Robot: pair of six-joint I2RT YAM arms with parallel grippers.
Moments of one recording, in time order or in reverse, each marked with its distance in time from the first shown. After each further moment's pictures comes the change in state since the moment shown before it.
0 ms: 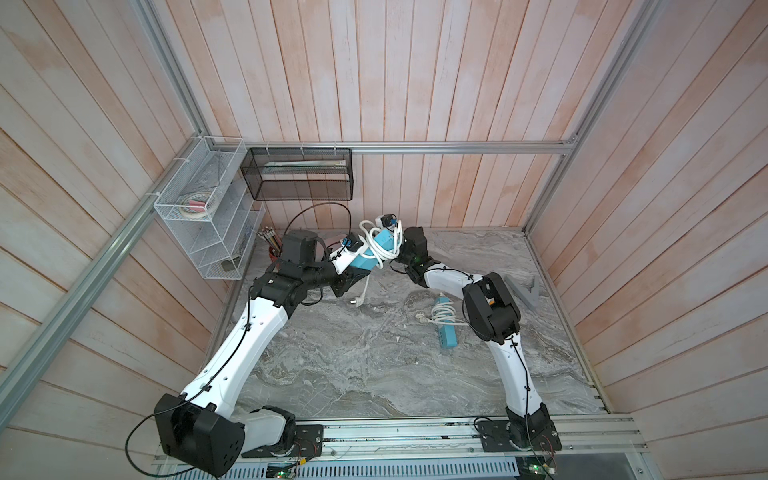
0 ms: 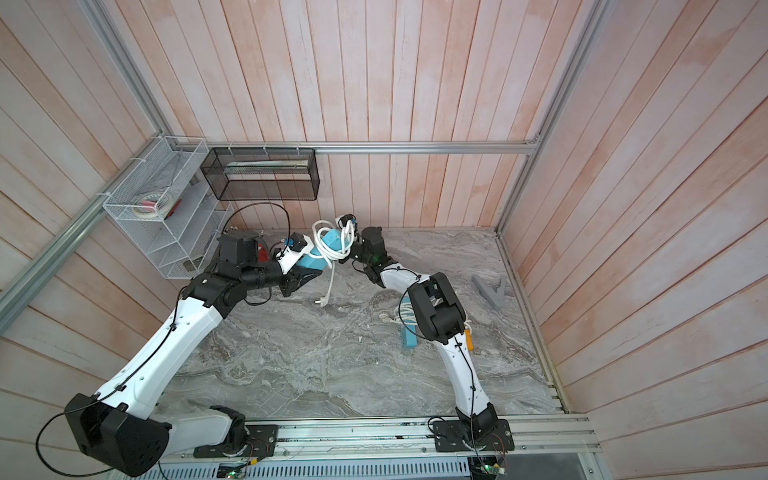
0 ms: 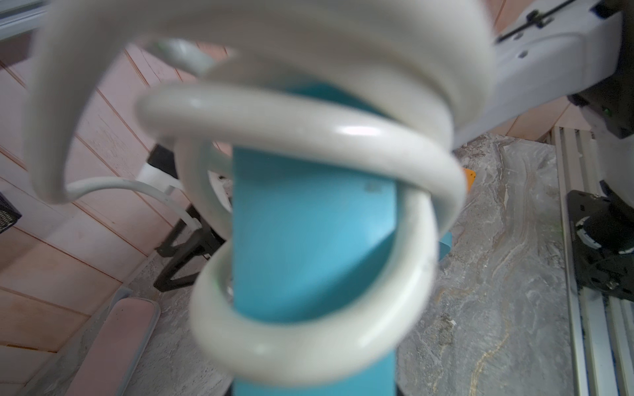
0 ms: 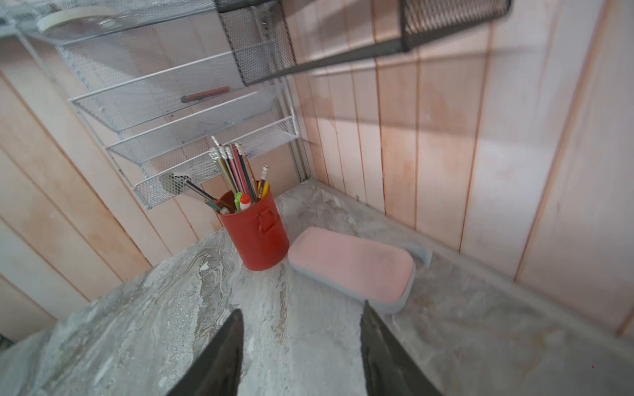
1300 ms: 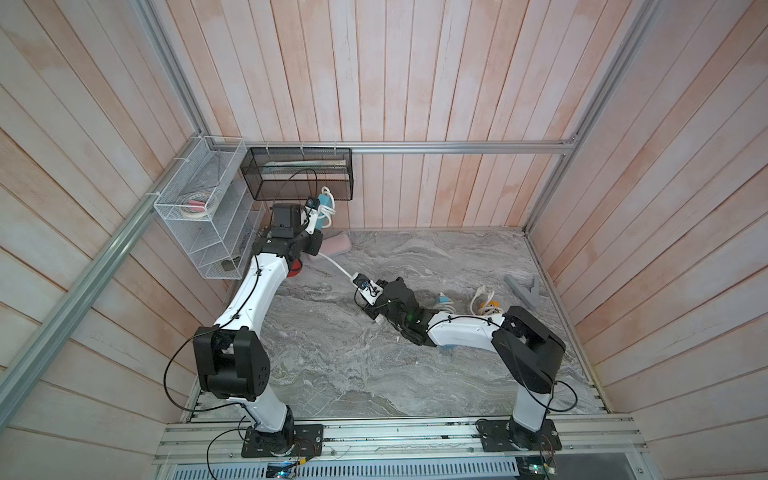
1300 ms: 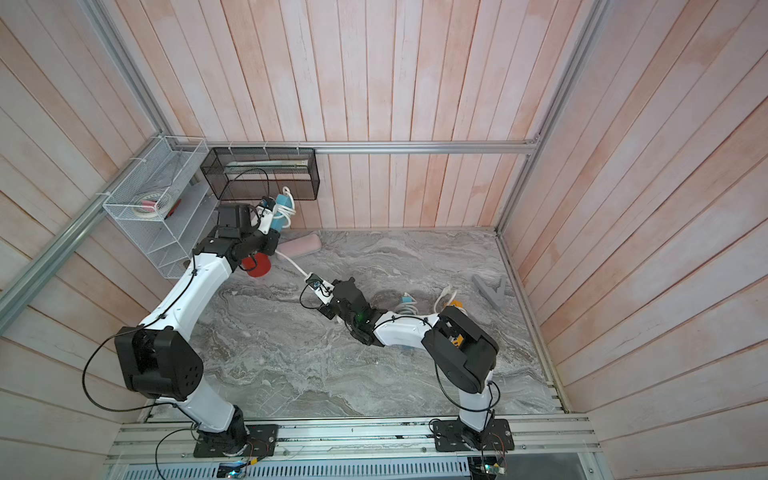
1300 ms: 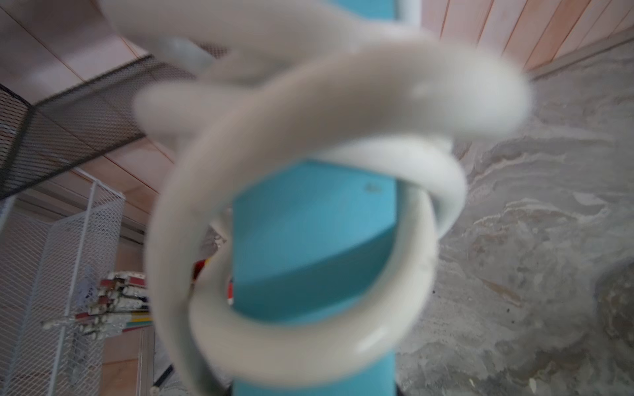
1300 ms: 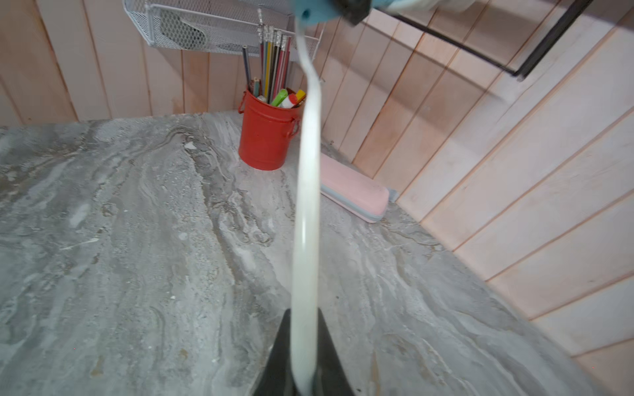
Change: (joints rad) left arm 0.218 0.373 0.250 0.002 -0.568 -0.149; right arm 0.359 -0.514 -0.584 -0.093 0.660 -0.583
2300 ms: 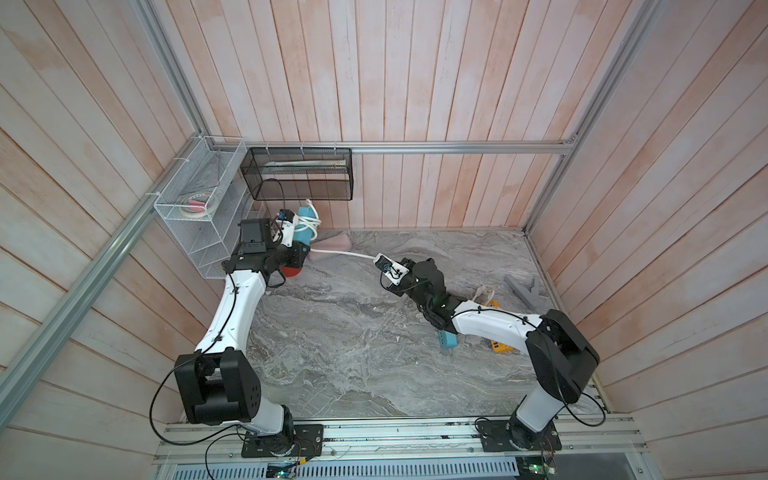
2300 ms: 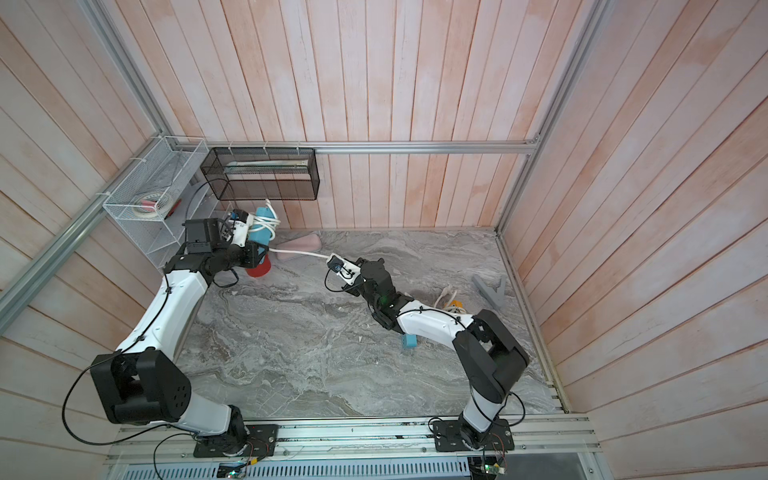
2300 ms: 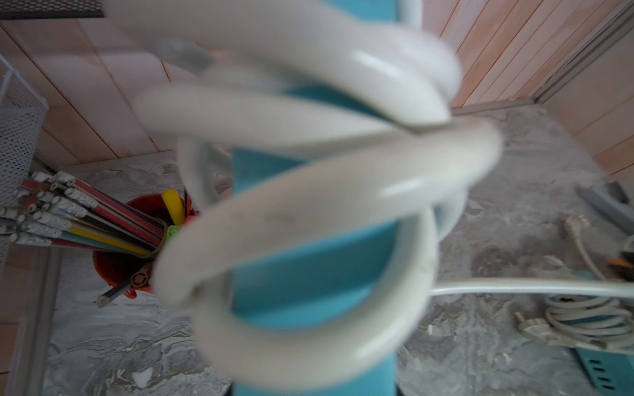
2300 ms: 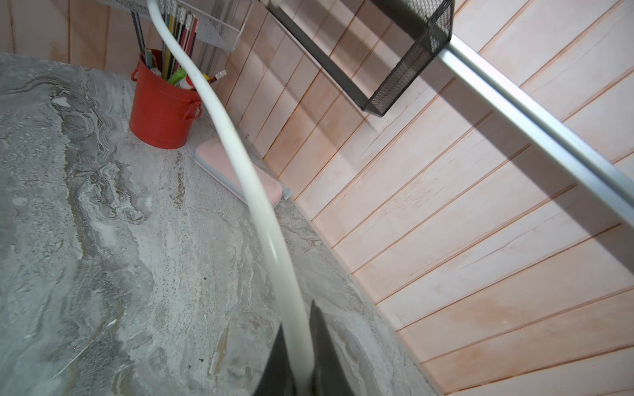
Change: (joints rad) left arm 0.142 -0.134 -0.142 -0.033 0.284 -0.136; right arm -0.143 -0.176 -0.045 -0.047 -0.002 -0.276
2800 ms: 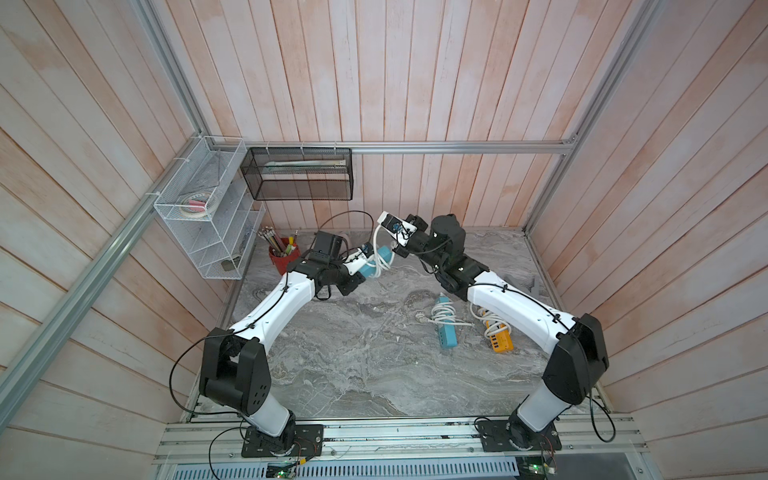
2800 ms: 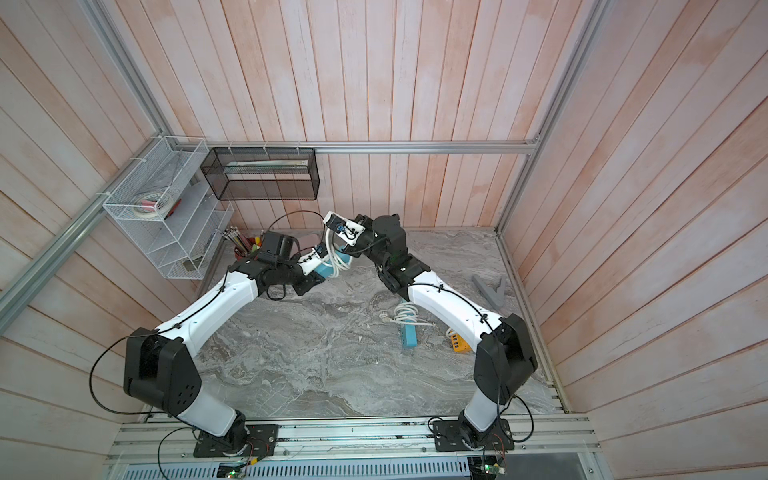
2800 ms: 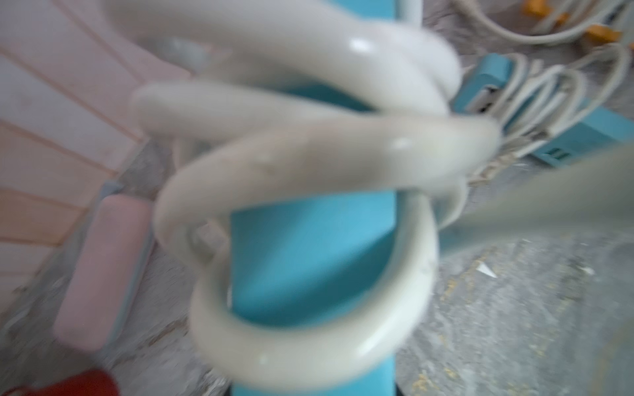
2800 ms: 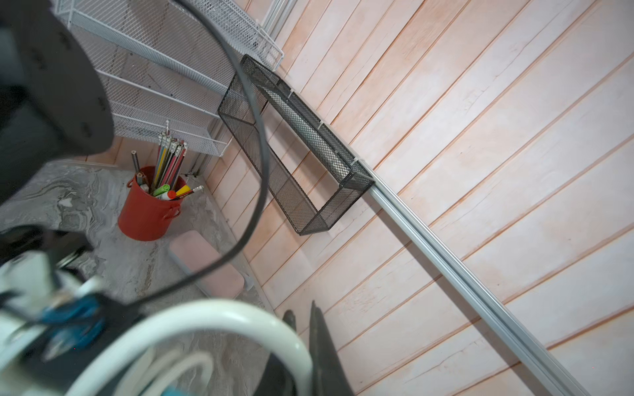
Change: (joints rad) left arm -0.421 0.067 -0.058 -0.071 0.033 0.438; right arm -0.113 0.039 0.463 -0.307 -0.277 -0.062
